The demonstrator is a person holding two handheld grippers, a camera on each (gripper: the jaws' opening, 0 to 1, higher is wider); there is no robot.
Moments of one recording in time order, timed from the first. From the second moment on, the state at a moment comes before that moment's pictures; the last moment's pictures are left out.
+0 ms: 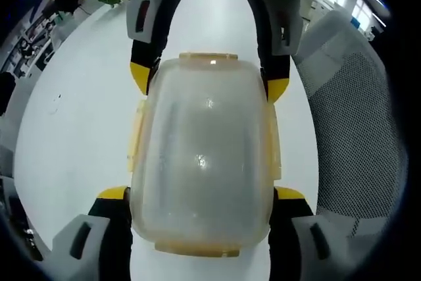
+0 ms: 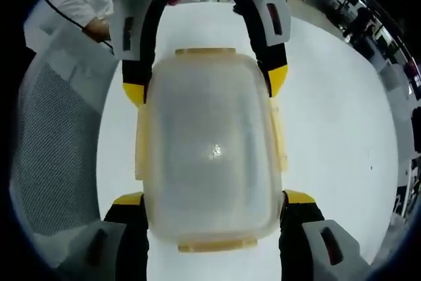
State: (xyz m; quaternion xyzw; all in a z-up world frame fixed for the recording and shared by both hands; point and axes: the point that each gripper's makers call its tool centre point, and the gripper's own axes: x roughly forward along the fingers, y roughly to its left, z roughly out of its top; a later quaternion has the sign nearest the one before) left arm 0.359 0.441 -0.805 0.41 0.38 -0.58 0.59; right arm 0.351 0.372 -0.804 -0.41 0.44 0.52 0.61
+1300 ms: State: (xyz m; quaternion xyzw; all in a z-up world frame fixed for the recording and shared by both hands) left arm 0.411 0.430 -0.804 0.41 0.37 -0.58 0.59; right arm 0.400 0.362 -0.804 -0.40 0.45 0.51 0.62
